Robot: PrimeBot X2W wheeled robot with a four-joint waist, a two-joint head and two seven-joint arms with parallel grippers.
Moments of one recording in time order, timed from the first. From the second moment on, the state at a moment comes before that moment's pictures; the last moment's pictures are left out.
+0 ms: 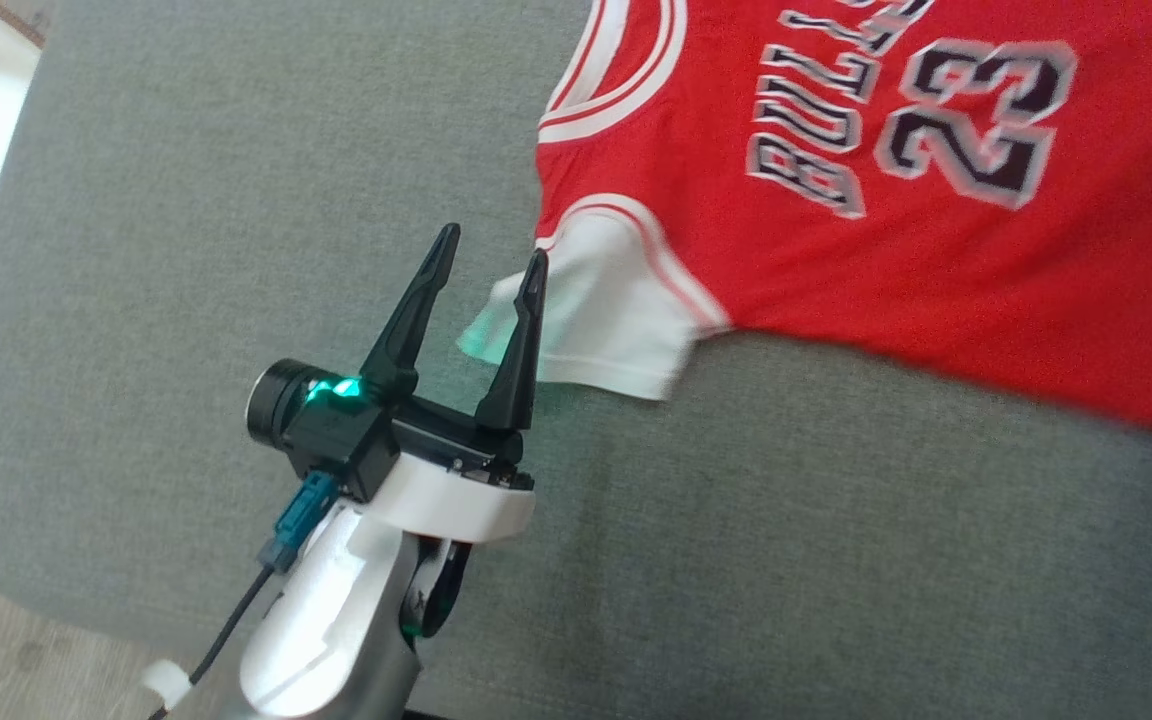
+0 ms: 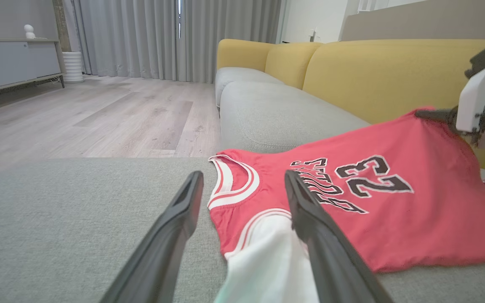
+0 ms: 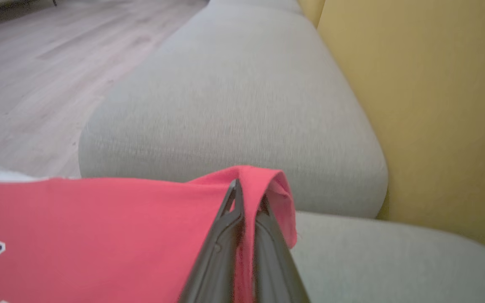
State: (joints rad) left arm -0.37 0.05 -0.45 0.19 -0.28 -0.03 -0.26; right arm -1.05 -0.39 -0.18 0.97 -0.10 0.13 0.10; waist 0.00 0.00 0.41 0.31
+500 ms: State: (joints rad) left arm -0.36 0.05 -0.41 0.19 -0.27 -0.03 -0.26; right arm -1.16 -0.44 -0.22 1.11 -0.22 0.13 -0.01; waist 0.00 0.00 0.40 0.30
